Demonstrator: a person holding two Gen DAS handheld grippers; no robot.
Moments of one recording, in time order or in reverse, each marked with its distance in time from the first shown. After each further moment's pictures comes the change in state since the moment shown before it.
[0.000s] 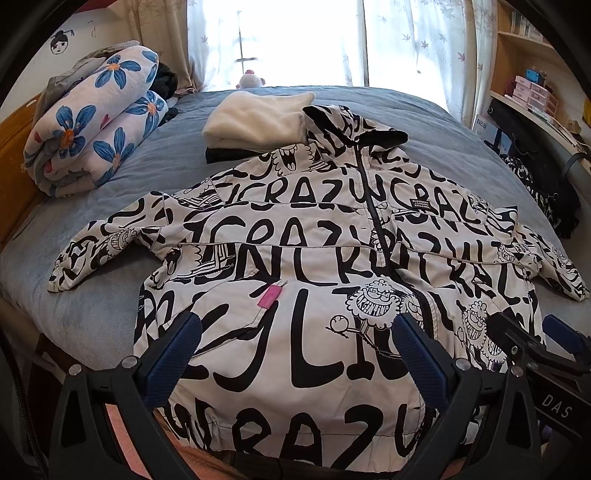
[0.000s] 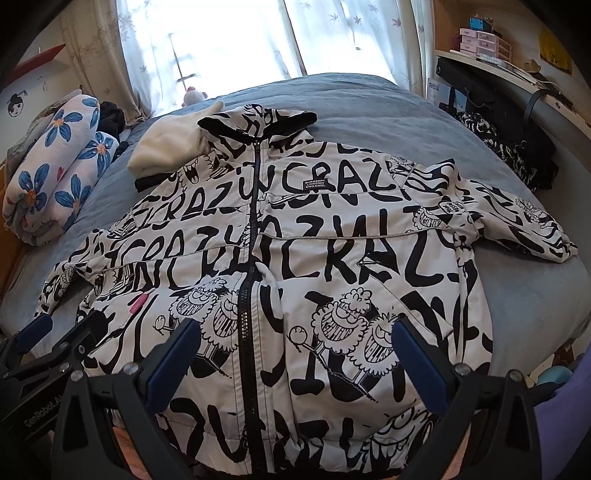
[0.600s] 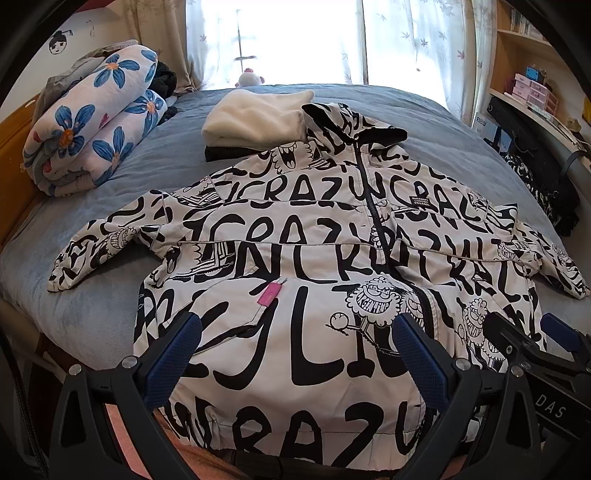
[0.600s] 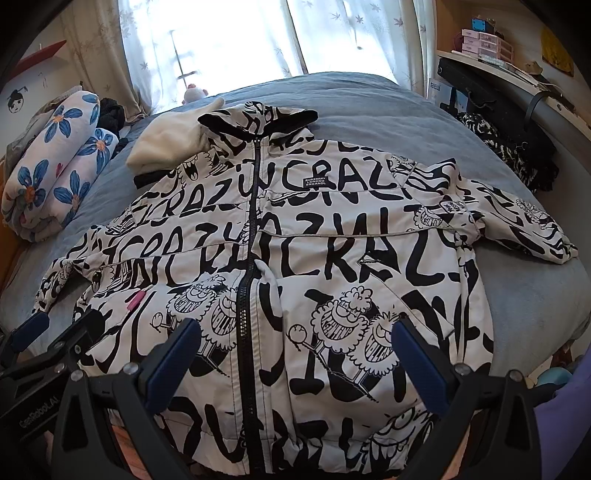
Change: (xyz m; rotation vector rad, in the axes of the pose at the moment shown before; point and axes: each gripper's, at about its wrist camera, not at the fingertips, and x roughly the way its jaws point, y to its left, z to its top) left arm 0.001 -0.001 -0.001 0.002 0.000 0.001; right arm 0.003 0.000 -0.002 0.000 0.006 0.000
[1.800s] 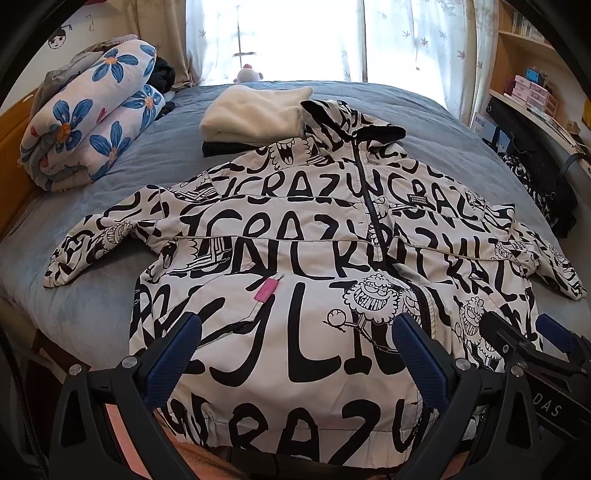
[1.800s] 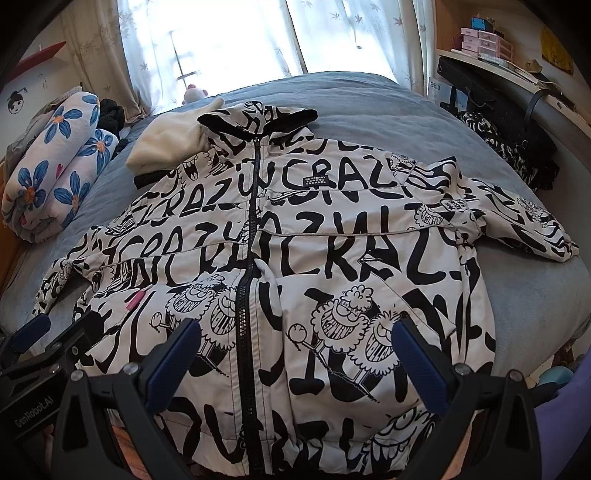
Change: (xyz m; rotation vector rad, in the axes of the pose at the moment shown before) left arm 0.004 0.003 -0.002 -0.002 0.028 -0.020; right arm 0.002 -0.001 -0.001 -0.001 0.000 0.004
